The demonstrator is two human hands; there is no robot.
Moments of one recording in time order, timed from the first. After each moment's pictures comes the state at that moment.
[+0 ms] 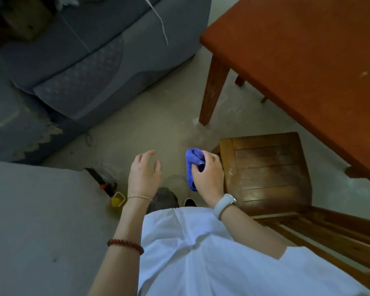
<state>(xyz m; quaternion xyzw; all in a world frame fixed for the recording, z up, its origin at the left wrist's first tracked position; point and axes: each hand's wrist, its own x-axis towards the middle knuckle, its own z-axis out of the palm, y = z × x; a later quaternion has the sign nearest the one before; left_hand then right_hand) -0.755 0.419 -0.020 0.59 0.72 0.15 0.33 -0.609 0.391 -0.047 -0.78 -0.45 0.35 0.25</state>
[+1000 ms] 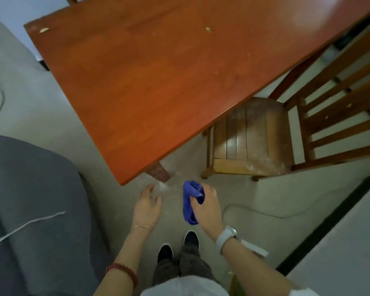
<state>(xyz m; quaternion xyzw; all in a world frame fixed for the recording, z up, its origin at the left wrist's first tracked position) -0.628 0.825 -0.138 0.87 0.23 -0.18 0.40 -0.630 0.667 -0.144 -0.85 0.18 0.18 0.47</state>
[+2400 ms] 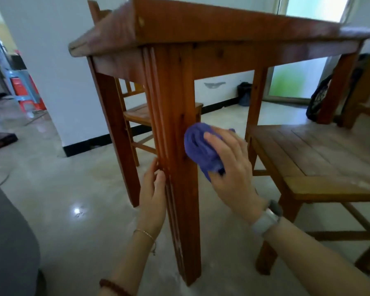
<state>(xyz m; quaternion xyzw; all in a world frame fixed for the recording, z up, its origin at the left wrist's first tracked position) -0.551 0.904 -0.413 0.71 -0.05 0.22 0.67 -0.528 0.749 -0.382 -0.75 -0.30 -0.51 0.29</state>
